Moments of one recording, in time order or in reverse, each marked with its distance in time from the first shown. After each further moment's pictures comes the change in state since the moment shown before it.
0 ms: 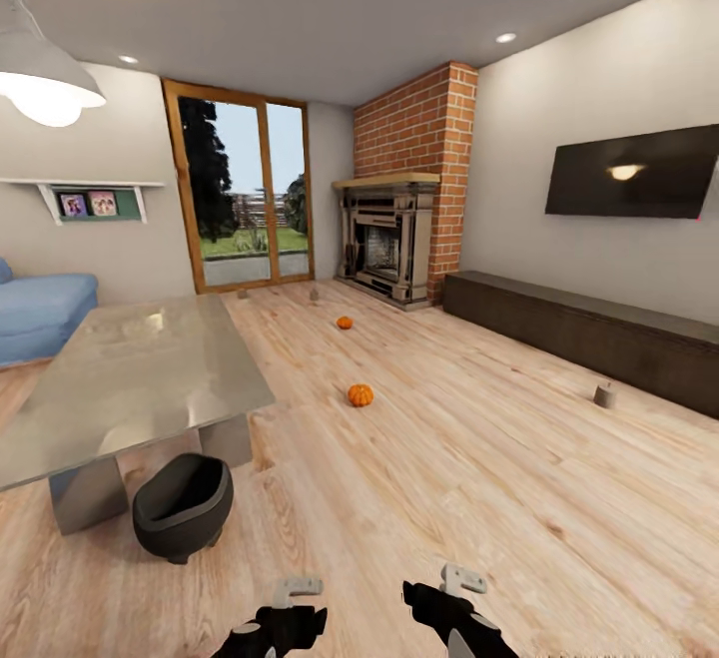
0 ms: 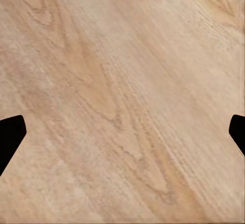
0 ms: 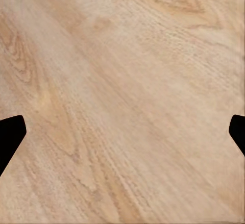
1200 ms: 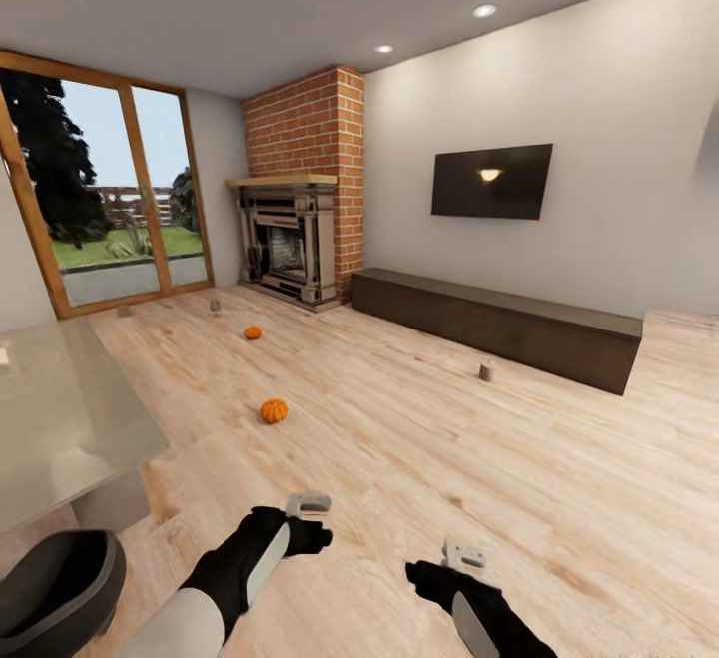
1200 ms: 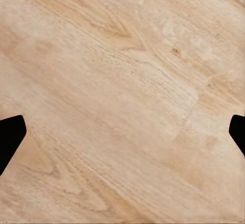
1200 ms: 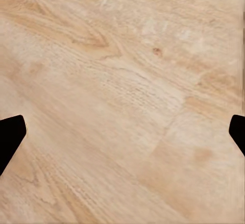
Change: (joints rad) left arm -0.187 0.002 0.000 -0.189 0.002 0.467 0.040; right arm -0.021 -0.025 0.002 -0.126 0.003 0.197 -0.021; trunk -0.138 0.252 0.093
